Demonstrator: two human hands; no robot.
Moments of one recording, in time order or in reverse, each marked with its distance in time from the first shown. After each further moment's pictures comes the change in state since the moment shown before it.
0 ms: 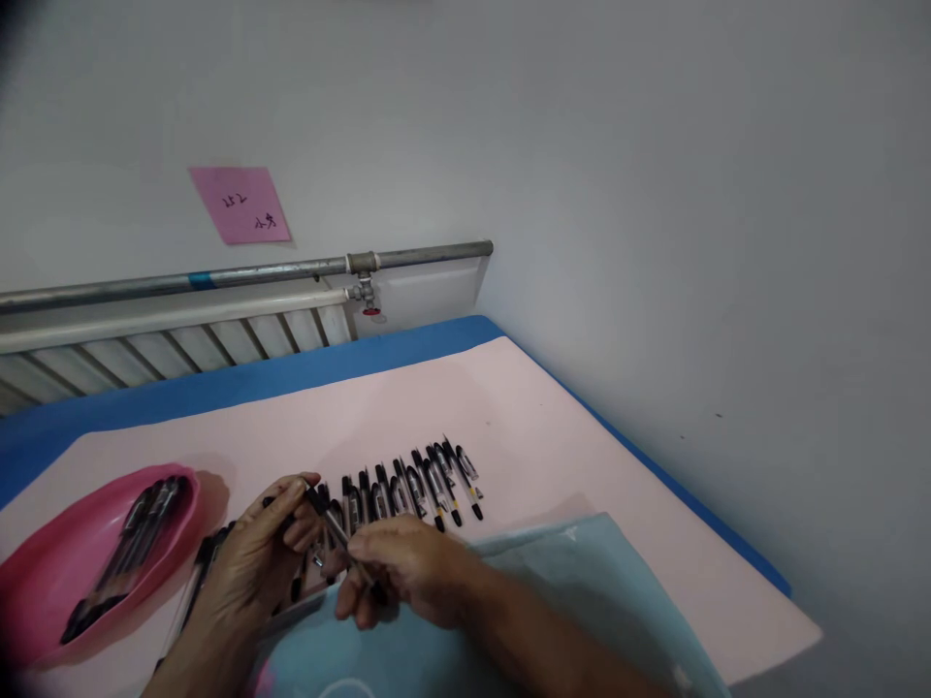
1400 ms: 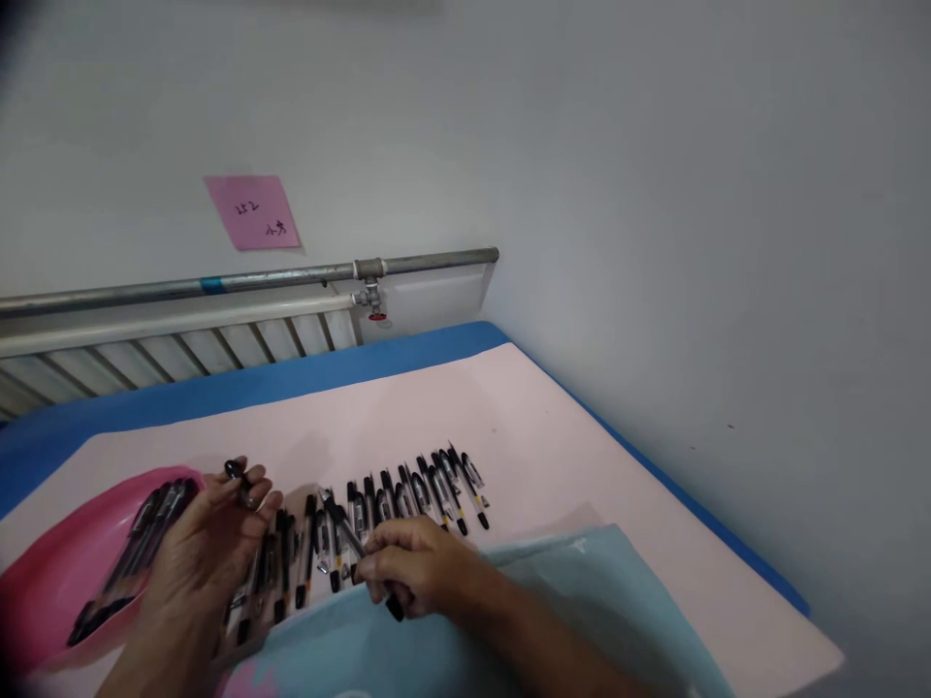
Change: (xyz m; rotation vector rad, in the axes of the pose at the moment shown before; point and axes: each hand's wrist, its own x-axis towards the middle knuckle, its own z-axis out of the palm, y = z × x) left_hand 0.017 0.039 -0.023 -0.258 0.216 0.079; right_hand -0.009 -0.015 -0.001 -0.300 0.160 0.040
